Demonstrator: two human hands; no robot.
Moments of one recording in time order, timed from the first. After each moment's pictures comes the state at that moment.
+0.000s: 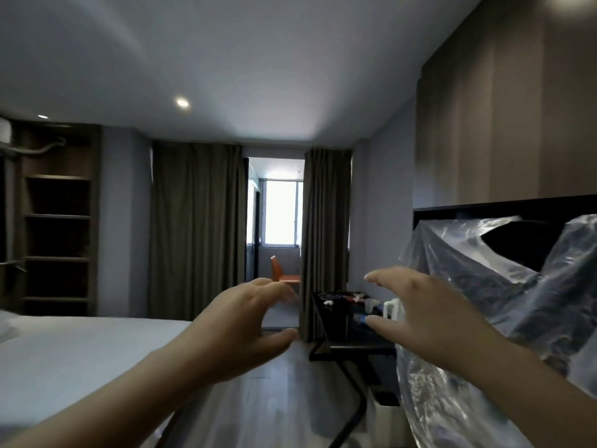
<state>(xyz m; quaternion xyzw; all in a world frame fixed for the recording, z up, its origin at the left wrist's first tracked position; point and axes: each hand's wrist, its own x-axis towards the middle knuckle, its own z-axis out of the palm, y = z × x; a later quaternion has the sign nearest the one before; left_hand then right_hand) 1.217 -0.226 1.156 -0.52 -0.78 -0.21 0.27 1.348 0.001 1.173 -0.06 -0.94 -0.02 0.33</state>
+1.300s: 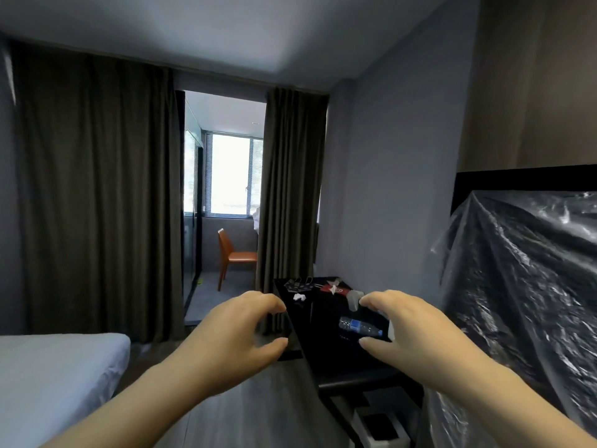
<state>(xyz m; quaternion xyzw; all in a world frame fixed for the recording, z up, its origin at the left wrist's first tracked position) 0.589 0.091 1.083 -0.55 -0.77 -0.26 0.18 0.767 0.282 1.107 -0.18 -0.96 -0.02 0.23</state>
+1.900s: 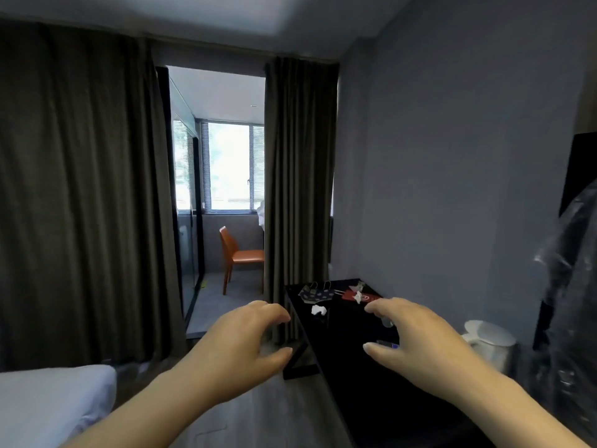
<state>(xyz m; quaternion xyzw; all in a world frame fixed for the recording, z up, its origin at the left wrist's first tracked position) 0.301 0.267 1.058 -0.55 -0.79 -0.24 0.15 0.477 0.462 1.066 -0.19 -0.95 0.05 0.23</state>
